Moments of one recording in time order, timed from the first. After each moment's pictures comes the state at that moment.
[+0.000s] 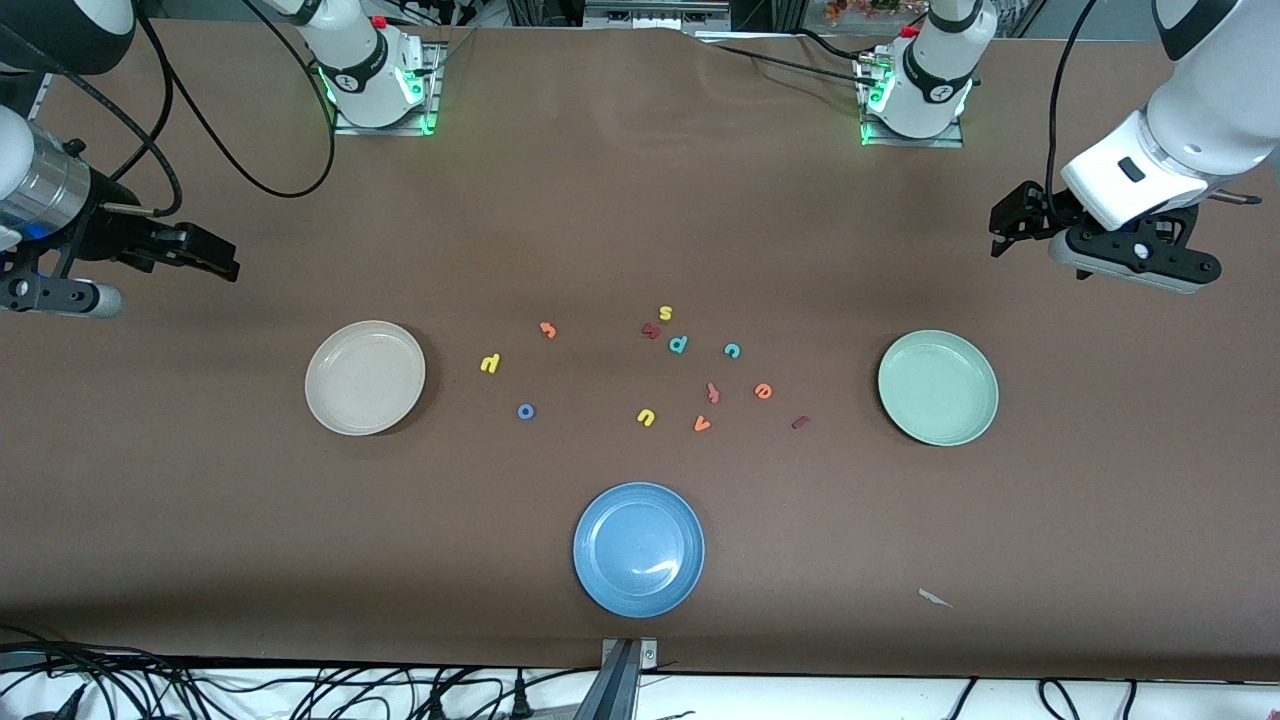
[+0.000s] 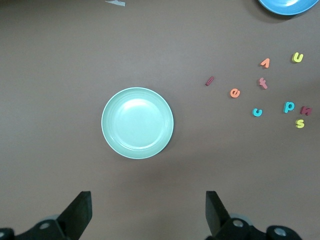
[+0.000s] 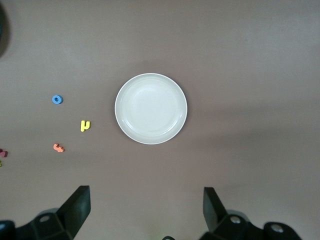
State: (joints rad) left arm -0.11 -0.03 -0.04 -1.73 -0.01 1.68 0.12; right arm 0.17 0.14 -0.09 -1.47 0.02 1.52 0.19
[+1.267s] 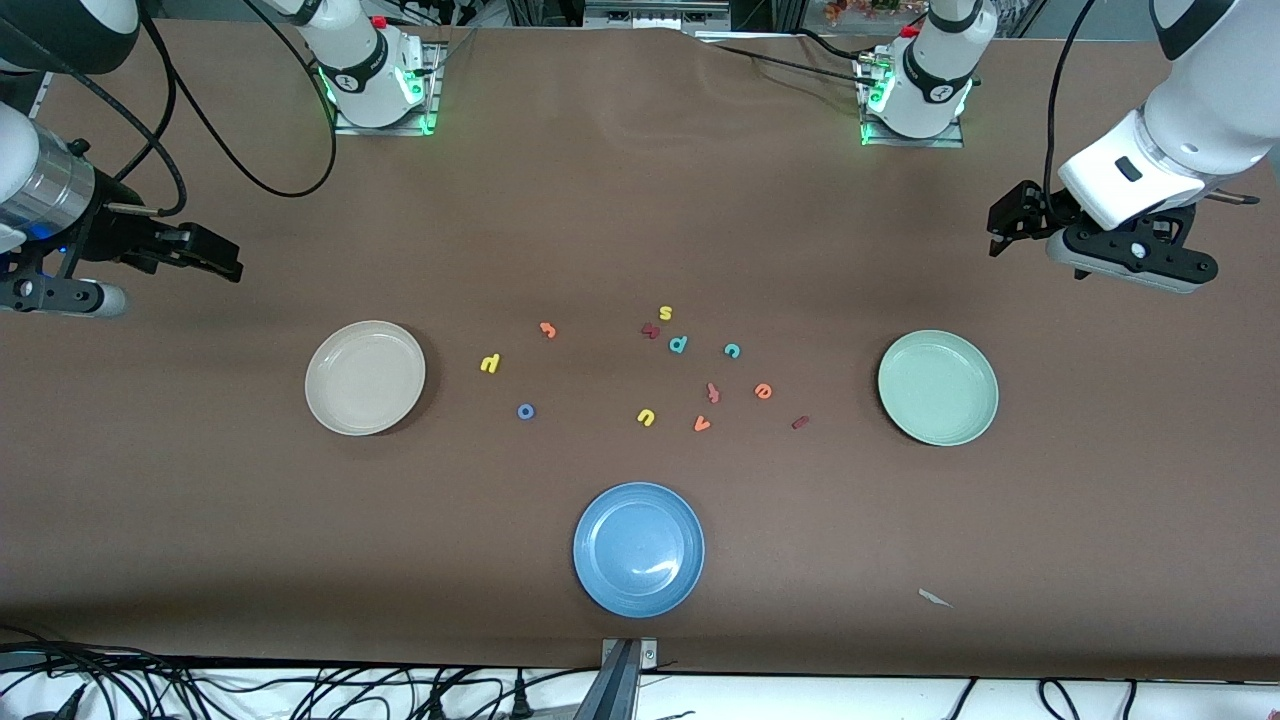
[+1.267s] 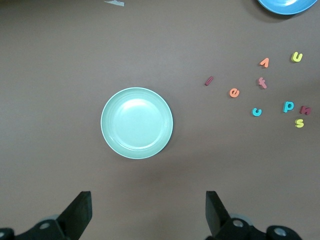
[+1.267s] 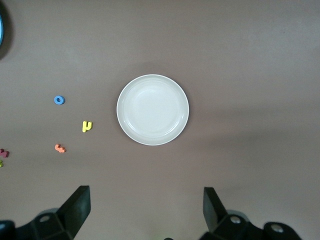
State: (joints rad) left arm -0.11 -0.03 -0.04 -1.73 -0.01 1.68 0.12; right arm 0.17 0.14 -0.08 -1.47 0.02 1.53 0.19
